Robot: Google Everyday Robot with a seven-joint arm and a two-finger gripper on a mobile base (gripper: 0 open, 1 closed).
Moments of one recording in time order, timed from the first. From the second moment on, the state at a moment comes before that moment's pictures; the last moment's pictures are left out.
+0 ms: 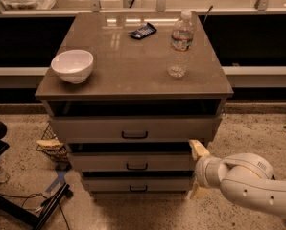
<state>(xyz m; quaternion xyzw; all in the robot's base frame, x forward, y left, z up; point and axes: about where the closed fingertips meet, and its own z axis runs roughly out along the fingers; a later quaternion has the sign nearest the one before) 0.491 -0.174 0.551 -0.69 0.65 -0.10 0.31</state>
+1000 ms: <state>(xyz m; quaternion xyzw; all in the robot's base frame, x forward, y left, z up) 0.476 -0.197 0.550 -0.72 0.62 -0.14 0.27</state>
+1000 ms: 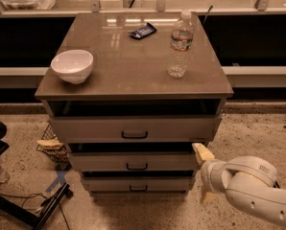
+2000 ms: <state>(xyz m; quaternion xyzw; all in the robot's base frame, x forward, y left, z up) 0.457 -0.085 0.490 -0.76 0.60 -0.10 0.25</state>
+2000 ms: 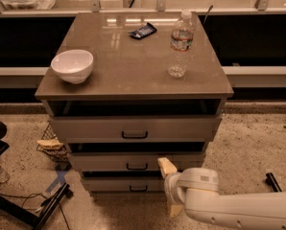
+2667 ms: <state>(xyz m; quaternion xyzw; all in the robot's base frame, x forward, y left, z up) 0.454 -0.046 0.456 -0.77 0.59 -0.09 0.23</state>
